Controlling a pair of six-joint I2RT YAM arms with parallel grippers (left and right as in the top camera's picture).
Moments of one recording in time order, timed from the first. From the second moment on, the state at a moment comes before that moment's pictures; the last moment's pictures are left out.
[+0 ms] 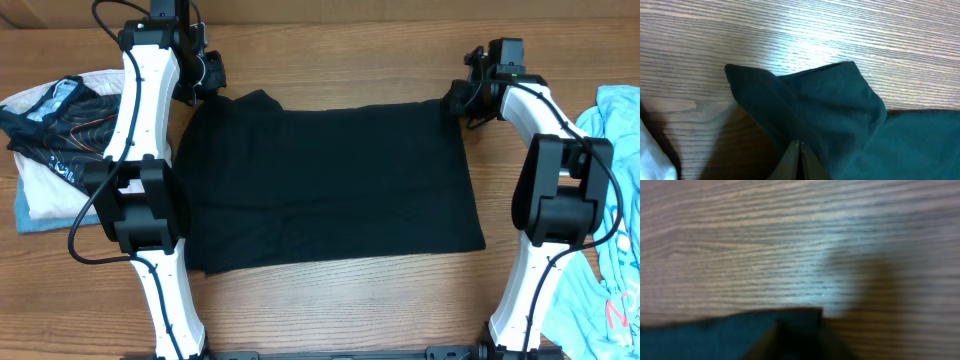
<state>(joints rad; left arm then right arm) 0.02 2.31 2.21 -1.16 0.15 -0.19 -0.09 2.30 1.71 -0.52 -0.26 0.08</state>
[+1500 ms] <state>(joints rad) 0.02 2.17 2.21 -1.64 0.03 -0.21 -0.08 2.04 1.78 -1.27 0.01 0.22</state>
